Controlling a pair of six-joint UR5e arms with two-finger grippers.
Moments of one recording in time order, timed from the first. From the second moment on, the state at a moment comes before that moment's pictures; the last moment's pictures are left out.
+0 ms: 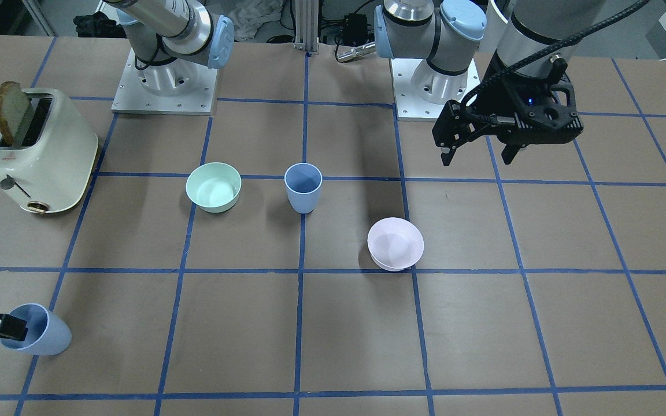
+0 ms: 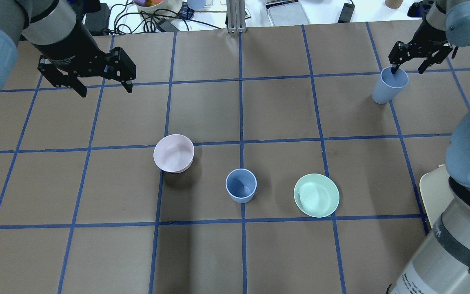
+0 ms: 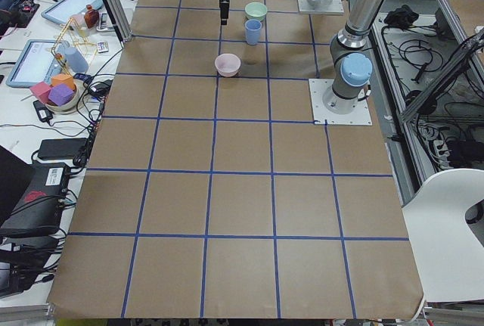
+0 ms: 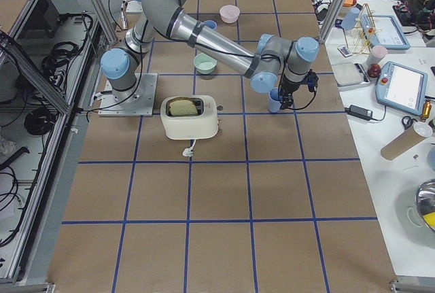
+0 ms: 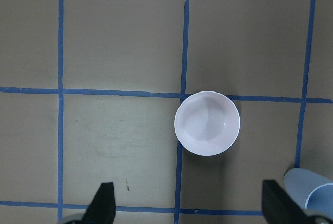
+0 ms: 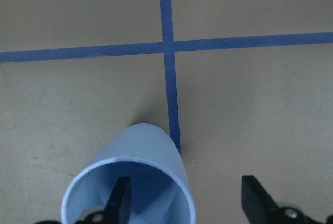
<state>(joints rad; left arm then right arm) -1.55 -1.57 -1.56 -1.51 1.57 -0.03 1.22 -0.95 1.30 -1.88 -1.57 -0.30</state>
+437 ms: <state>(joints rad) -1.55 -1.57 -1.56 -1.51 1.57 -0.03 1.22 -0.95 1.32 -1.89 -1.57 -0.33</state>
